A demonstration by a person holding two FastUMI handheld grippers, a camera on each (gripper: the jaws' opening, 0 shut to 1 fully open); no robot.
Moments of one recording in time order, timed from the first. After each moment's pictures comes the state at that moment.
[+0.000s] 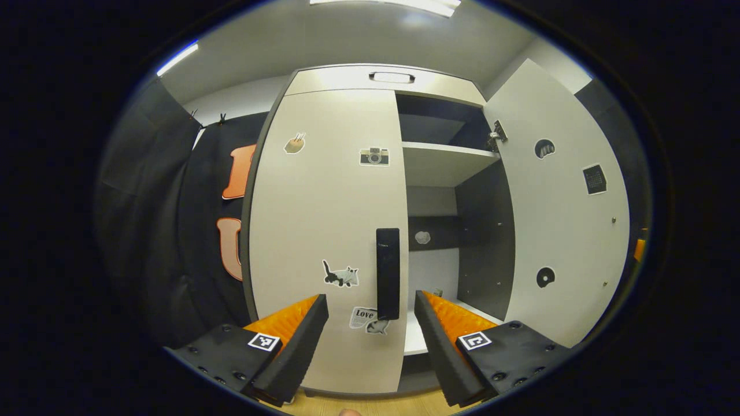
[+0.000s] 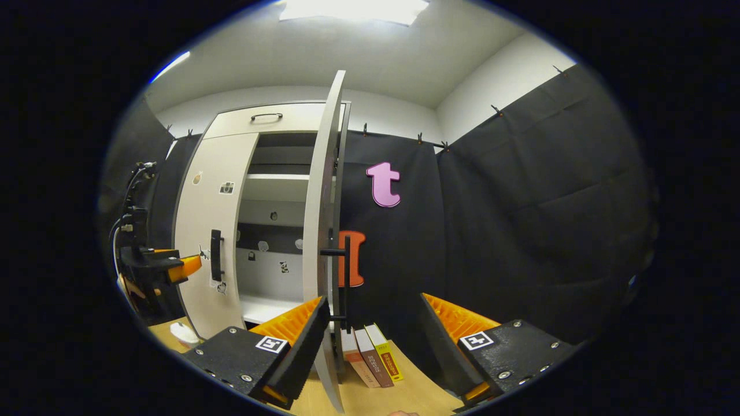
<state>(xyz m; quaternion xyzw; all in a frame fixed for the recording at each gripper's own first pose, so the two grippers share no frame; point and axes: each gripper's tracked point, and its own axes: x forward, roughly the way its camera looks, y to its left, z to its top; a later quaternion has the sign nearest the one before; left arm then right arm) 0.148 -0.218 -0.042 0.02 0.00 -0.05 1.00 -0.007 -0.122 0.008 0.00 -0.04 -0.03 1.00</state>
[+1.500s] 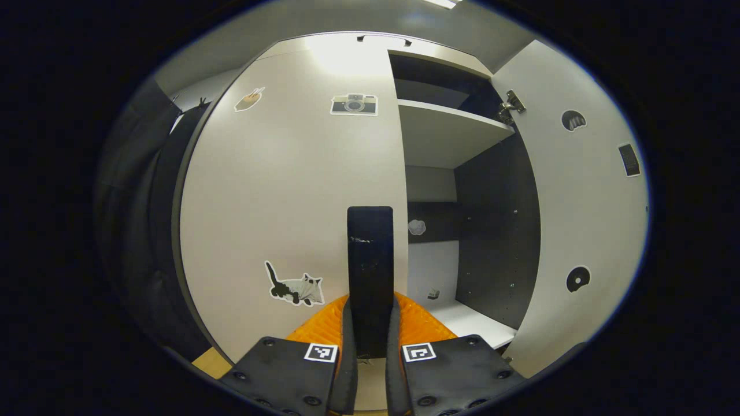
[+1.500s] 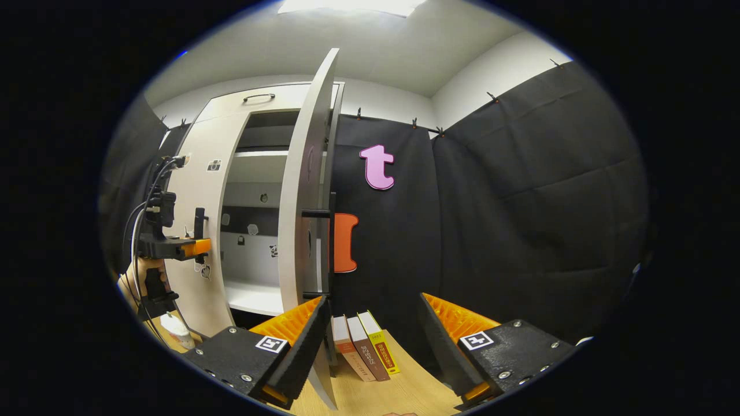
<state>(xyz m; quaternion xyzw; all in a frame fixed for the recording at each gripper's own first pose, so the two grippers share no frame) 0.227 -0.250 -0.076 0.02 0.04 -0.11 0.99 0.002 -0.119 -0.029 0.00 -0.01 -0.06 1.00</state>
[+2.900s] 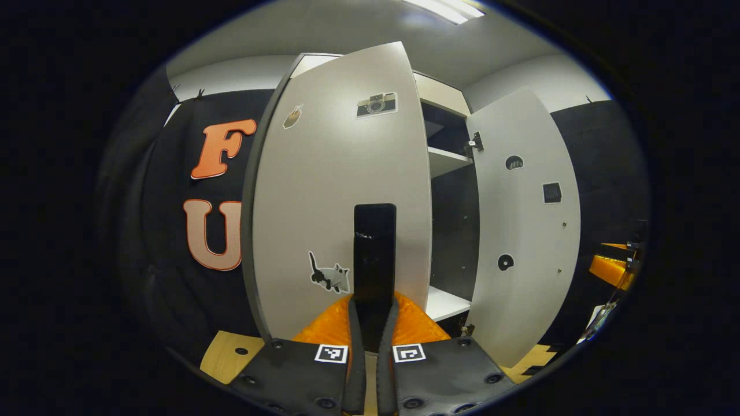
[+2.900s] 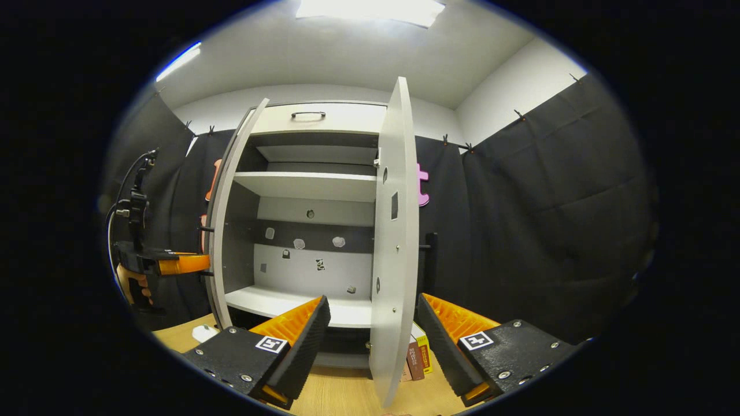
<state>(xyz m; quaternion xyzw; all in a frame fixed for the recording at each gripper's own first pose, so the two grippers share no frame) 0.131 -0.173 -0.079 -0.01 0.04 -0.18 0.98 -0.041 0.005 0.013 -0.01 -0.03 0.00 1.00</state>
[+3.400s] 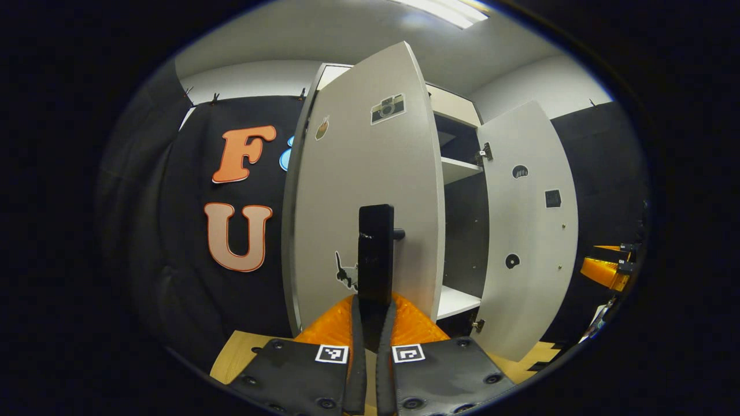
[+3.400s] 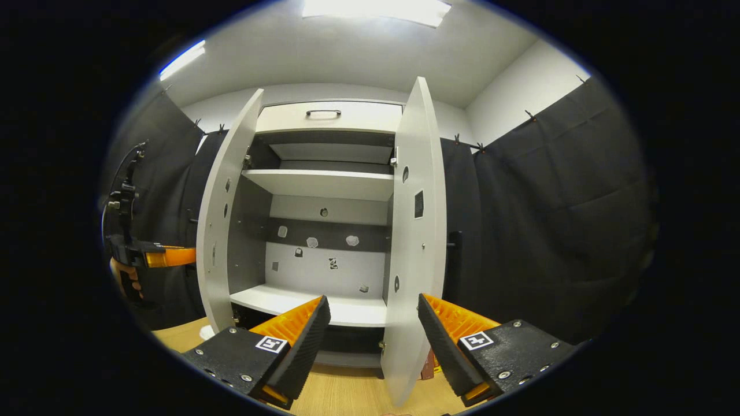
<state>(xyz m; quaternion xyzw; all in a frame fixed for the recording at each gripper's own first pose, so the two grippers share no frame) 0.123 -0.146 -0.075 -0.01 0.03 -0.16 0.99 -0.040 0.034 0.007 -0.01 -0.03 0.03 1.00</state>
